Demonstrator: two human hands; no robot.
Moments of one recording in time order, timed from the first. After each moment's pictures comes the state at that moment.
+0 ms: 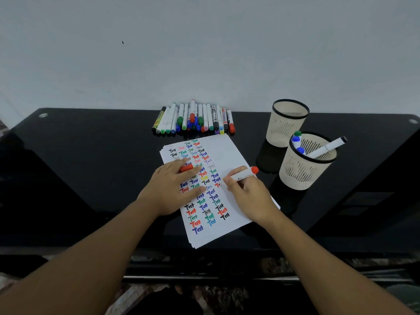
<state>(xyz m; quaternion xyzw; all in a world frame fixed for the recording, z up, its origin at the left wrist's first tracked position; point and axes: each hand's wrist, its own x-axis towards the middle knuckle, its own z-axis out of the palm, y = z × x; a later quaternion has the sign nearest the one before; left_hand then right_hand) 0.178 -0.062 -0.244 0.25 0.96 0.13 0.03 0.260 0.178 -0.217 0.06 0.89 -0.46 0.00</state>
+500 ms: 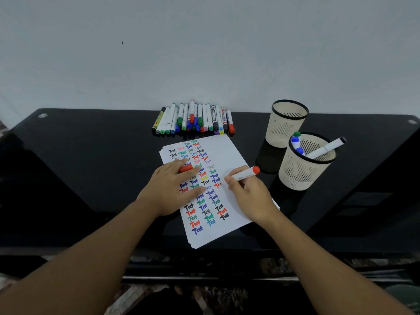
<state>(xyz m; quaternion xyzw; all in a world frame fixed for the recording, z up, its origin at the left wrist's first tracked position) 0.176 -0.063 -0.246 0.25 0.96 0.13 0.03 0.262 0.178 -0.213 0.06 0.88 -0.47 -0.01</state>
